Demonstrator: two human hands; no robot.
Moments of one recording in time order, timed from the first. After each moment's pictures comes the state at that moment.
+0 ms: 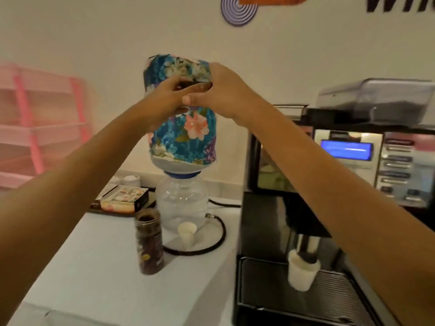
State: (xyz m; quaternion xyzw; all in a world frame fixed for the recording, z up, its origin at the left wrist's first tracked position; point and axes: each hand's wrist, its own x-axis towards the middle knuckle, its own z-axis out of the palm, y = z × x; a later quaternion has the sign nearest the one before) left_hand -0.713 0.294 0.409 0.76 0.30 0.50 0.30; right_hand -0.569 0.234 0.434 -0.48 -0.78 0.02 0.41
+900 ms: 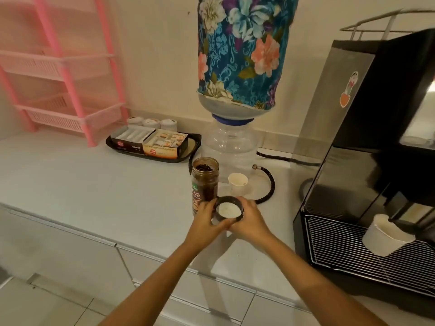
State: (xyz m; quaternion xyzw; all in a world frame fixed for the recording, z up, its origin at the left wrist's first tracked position) left_hand -0.798 0.297 0.013 0.69 0.51 0.38 0.34; right_hand -0.647 0.294 0.041 -0.62 -0.64 0.32 0.33
